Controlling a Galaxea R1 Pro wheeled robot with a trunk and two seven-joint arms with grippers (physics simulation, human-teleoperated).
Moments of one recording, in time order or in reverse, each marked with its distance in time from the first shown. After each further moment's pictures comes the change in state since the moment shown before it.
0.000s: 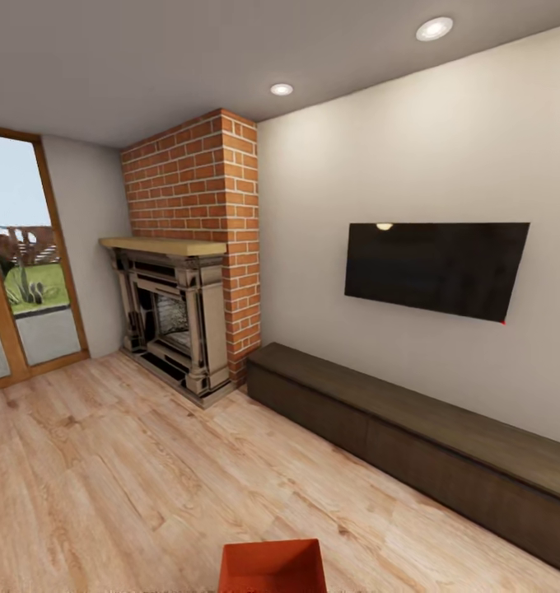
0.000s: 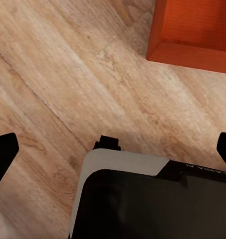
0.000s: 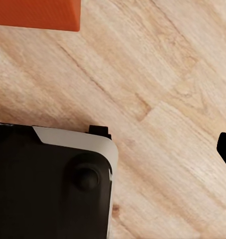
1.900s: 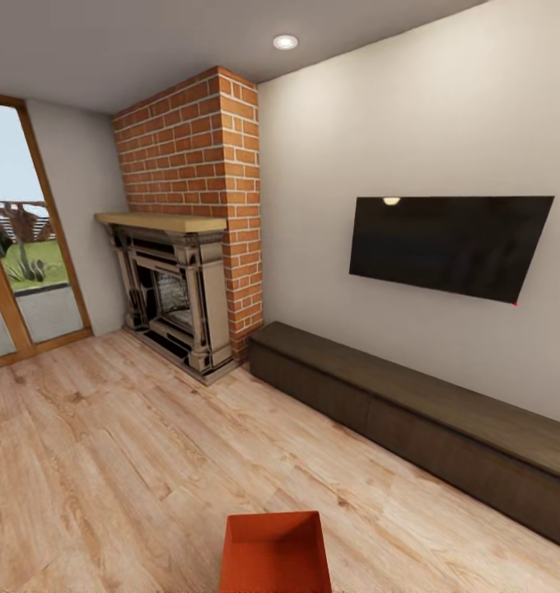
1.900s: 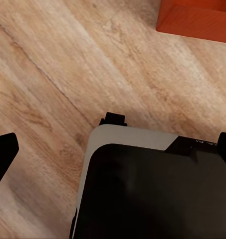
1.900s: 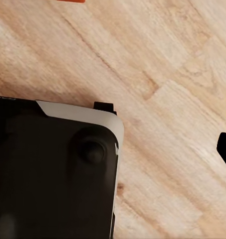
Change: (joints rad) left arm 0.000 0.001 -0.003 0.000 -0.005 0.000 0.000; right arm 0.000 0.003 -0.002 0.000 -0.001 -0.008 0.005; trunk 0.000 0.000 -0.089
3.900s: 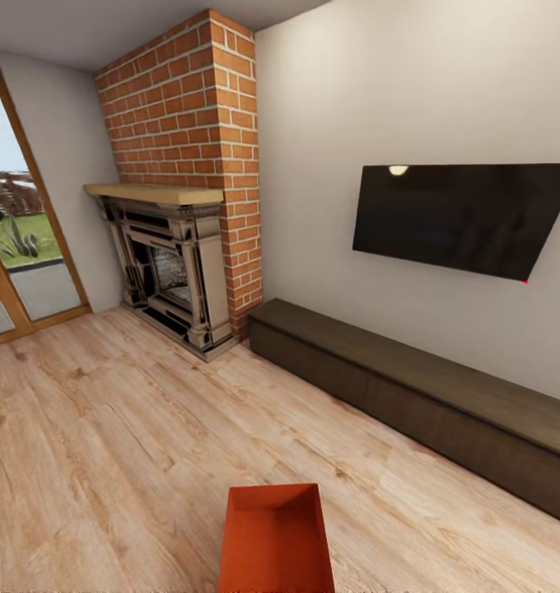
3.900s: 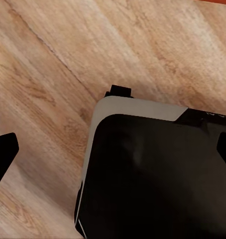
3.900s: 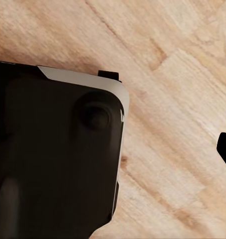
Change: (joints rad) left arm 0.000 0.000 0.000 0.000 0.001 0.000 0.000; right arm 0.000 -0.002 0.001 0.000 0.002 0.007 0.009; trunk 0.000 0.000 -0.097
